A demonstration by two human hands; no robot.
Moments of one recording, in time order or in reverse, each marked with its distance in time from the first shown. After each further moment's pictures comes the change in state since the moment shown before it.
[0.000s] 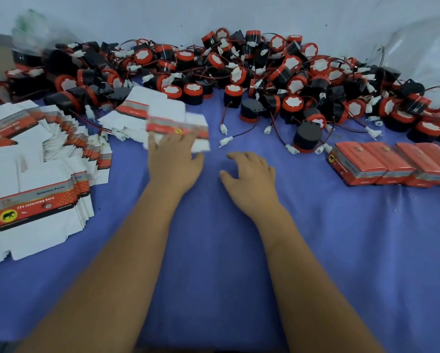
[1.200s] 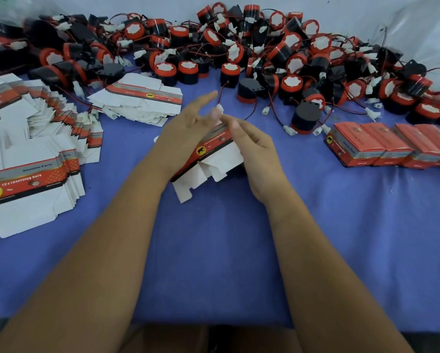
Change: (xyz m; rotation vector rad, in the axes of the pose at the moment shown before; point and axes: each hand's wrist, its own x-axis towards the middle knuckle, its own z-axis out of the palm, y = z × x) left_hand -0.010 0.019 -0.022 -0.774 -0.232 0.014; right_hand -0.012 -0.011 -0.024 1.078 -0.053 0.062
